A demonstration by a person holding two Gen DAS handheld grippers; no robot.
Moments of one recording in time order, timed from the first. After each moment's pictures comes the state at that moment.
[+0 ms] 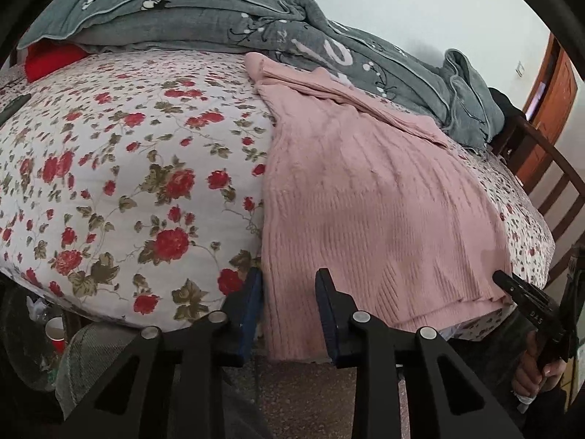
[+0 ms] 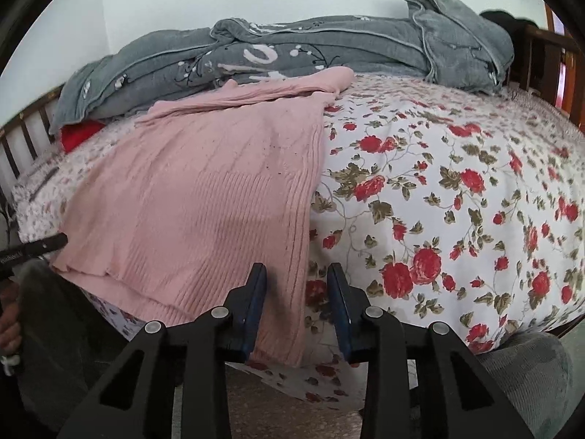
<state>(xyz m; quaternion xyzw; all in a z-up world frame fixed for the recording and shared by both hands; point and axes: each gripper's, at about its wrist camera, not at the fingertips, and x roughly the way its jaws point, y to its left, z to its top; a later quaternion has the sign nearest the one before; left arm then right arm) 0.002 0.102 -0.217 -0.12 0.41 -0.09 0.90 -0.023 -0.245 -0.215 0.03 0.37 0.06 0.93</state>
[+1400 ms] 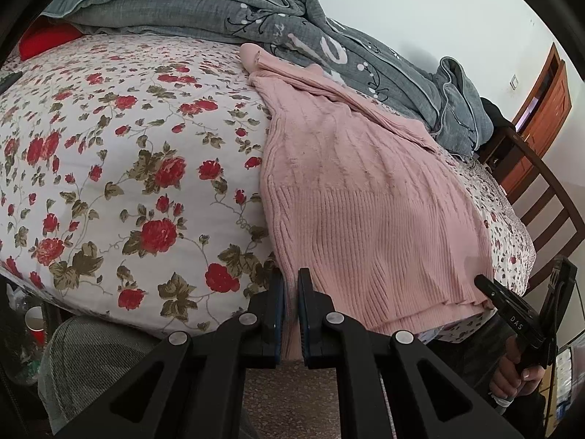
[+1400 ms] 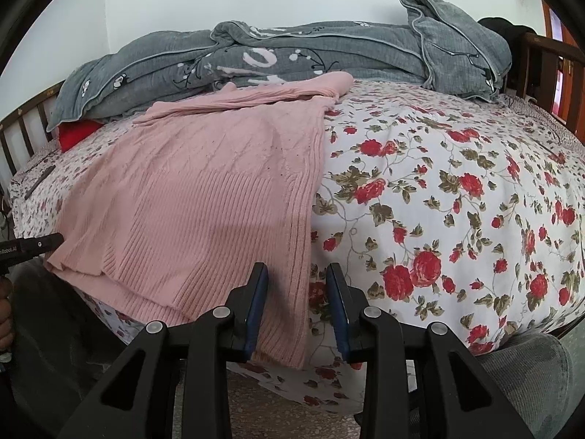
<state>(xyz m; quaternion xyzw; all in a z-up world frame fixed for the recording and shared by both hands) 0.001 0.106 -0.220 -0.16 0.41 -0.11 0.89 -0.022 -0.248 -0.216 0.03 0.36 0.06 0.93</state>
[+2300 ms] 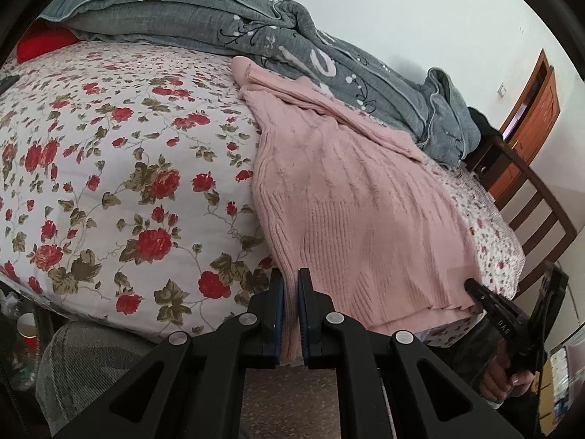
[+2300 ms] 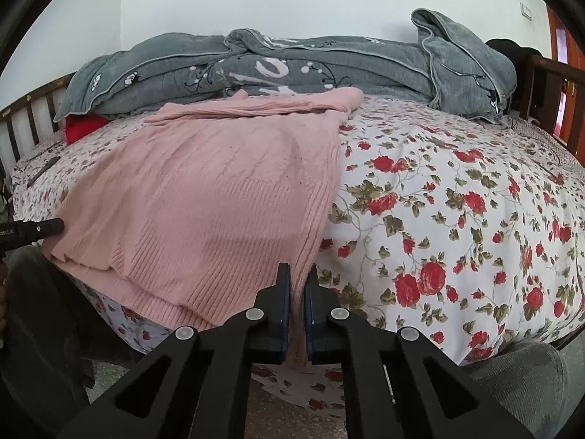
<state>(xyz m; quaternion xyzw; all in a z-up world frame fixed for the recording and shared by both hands) -0.007 0.110 -0.213 -0.18 0.38 -0.13 0.90 -0.030 -0.238 -0.213 0.01 0.33 0.07 0.94</state>
